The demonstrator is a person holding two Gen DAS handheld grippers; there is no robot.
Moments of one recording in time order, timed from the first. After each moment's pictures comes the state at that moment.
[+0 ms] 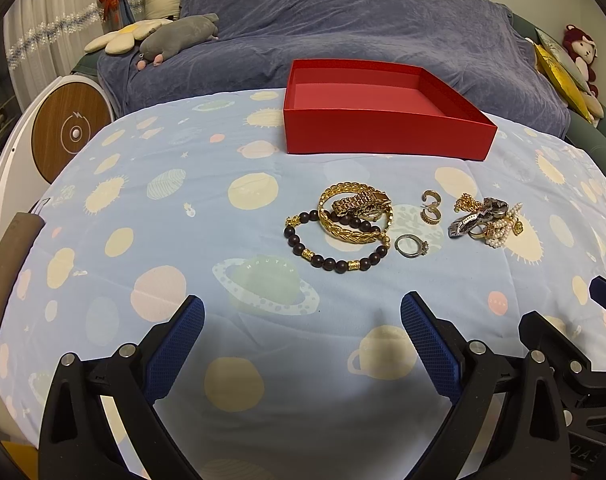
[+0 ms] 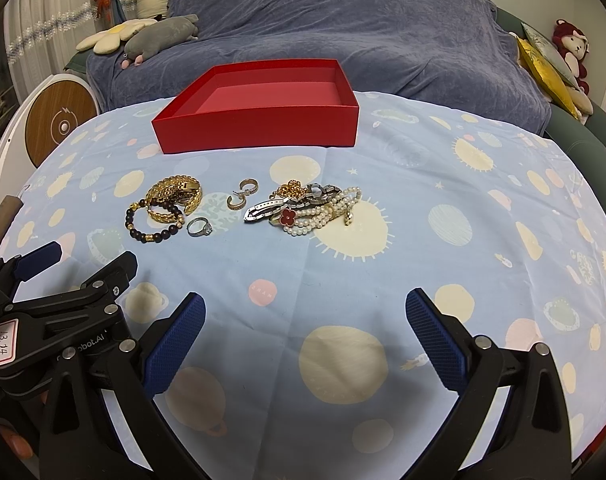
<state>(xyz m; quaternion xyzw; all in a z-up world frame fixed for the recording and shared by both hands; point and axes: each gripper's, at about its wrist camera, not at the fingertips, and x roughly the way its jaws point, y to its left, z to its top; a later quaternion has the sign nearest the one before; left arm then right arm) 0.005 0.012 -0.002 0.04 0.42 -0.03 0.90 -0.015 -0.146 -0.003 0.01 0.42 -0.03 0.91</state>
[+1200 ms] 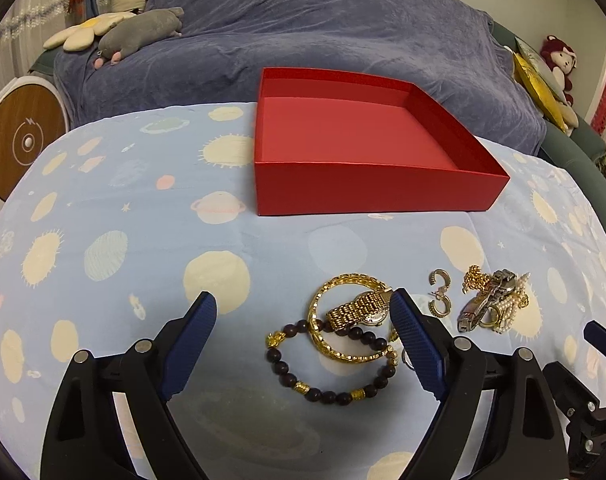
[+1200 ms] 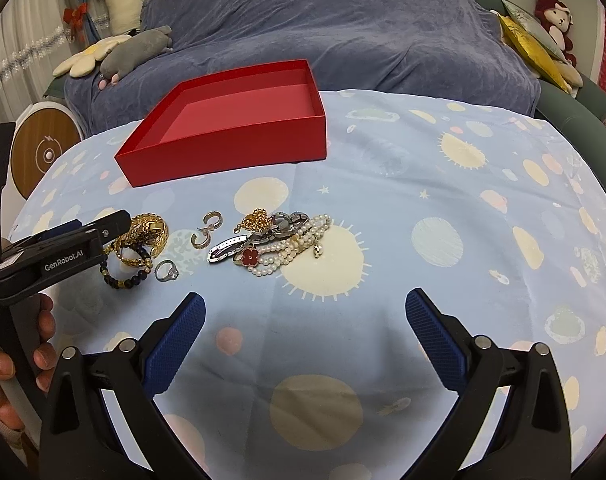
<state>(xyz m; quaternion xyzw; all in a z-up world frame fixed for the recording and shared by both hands) 0.094 0.013 -0.003 0.01 0.43 -0.11 0.90 0.017 -0.174 0.001 0.06 0.42 -0.05 0.90</state>
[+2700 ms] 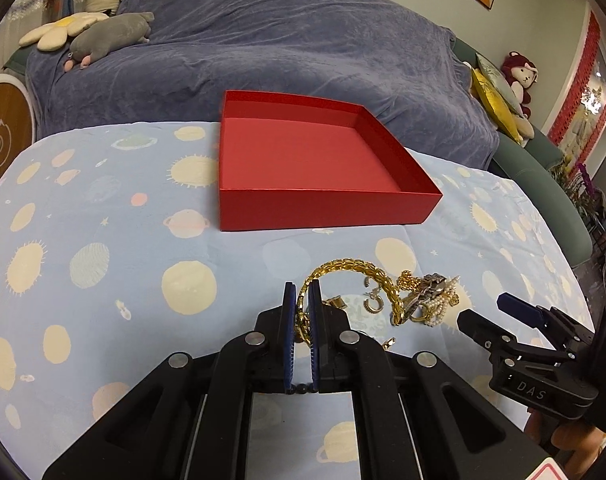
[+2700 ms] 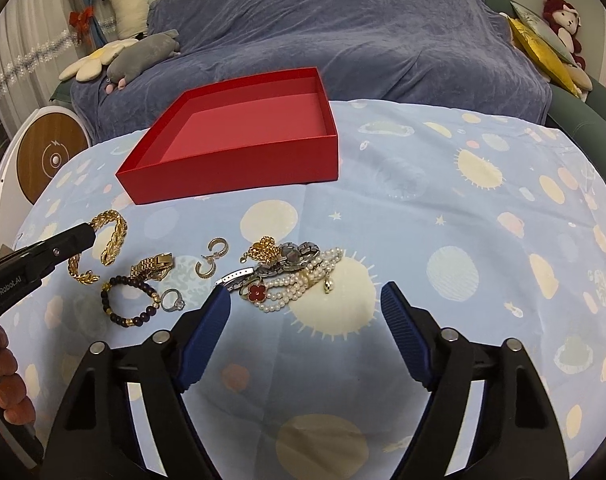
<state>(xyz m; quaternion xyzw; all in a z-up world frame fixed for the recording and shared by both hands) 0.075 0.028 0.032 -0.03 0.41 -0.19 0.89 0.040 -0.177 0.001 0.07 0.42 -0.03 0.90</state>
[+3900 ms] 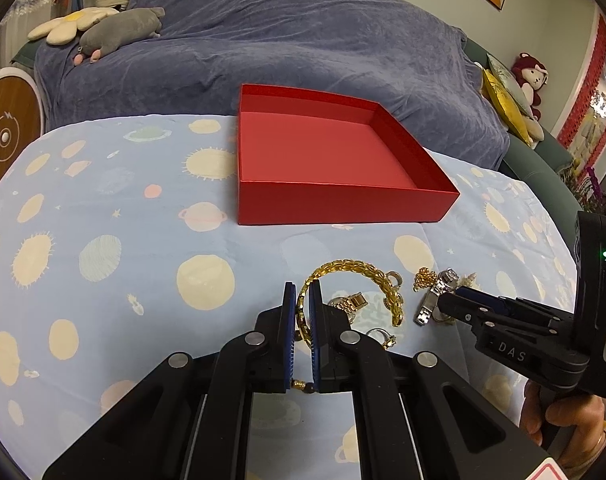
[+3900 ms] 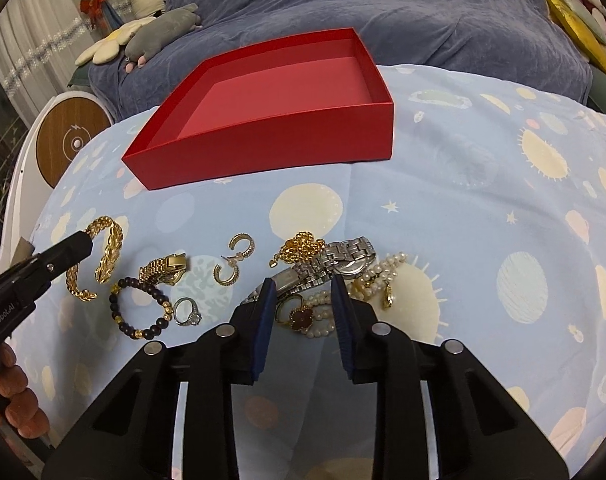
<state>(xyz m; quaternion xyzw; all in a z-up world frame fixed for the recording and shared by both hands) 0.078 0.035 0.025 -0.03 0.42 -0.18 0.89 0.082 -0.172 -0.017 0.10 0.46 0.03 0.88</state>
